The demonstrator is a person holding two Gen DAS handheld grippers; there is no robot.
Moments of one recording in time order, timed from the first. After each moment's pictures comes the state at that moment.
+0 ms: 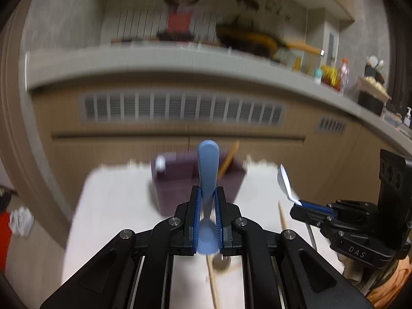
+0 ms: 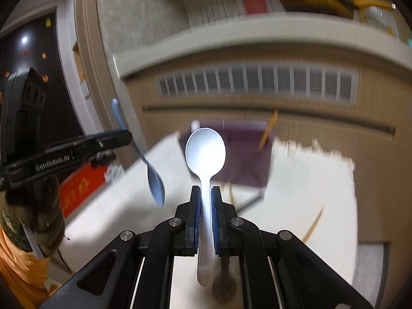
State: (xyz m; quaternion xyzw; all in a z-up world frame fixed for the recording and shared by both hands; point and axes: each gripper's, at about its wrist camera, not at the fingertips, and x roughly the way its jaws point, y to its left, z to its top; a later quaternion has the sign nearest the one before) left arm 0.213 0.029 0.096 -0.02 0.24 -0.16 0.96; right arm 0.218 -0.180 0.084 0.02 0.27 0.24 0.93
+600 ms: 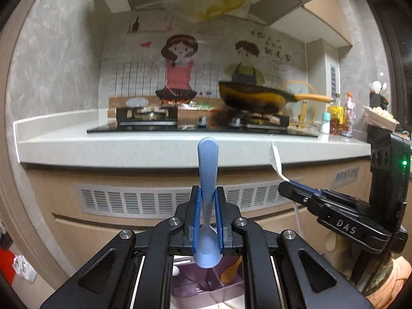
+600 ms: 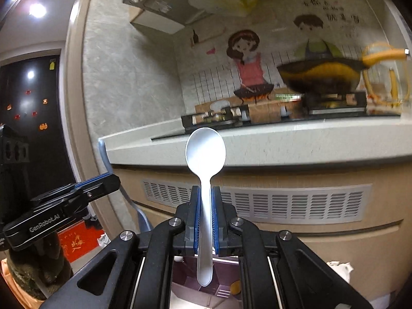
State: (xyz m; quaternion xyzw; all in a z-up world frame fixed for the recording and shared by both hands) left arm 0.314 0.029 0.173 -0.01 0.13 -0.14 0.98; right arm 0.349 -0.180 0.160 0.07 0.15 0.23 0.96
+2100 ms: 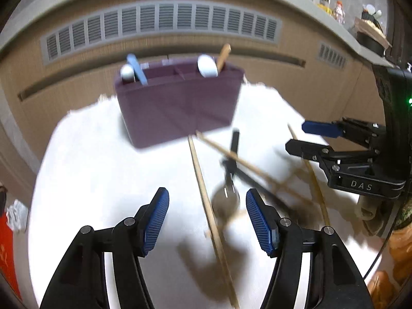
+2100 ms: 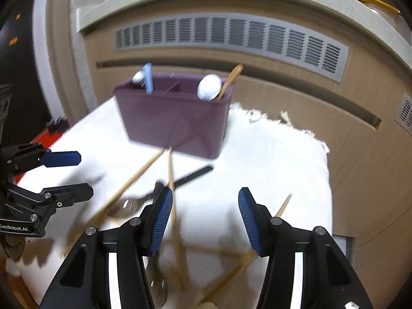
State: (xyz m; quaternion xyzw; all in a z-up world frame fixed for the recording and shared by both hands) left arm 0.232 0.002 -0.043 0.04 0.40 -0.19 0.90; right arm 0.248 -0.186 -0.017 -0.08 0.38 0.15 0.91
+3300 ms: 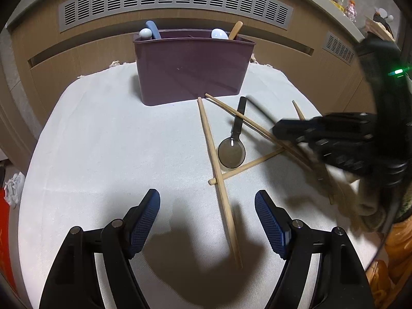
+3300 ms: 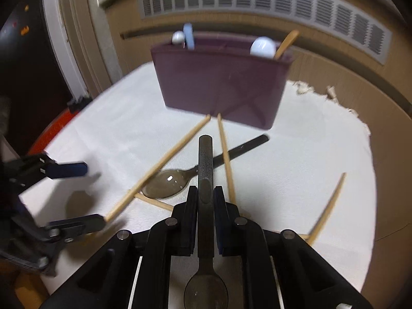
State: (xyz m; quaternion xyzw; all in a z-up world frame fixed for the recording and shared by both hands) left arm 0.206 0.017 -0.063 0.01 0.43 -0.17 0.89; right arm 0.248 -0.155 -0.027 -0.06 0.43 0.21 0.87
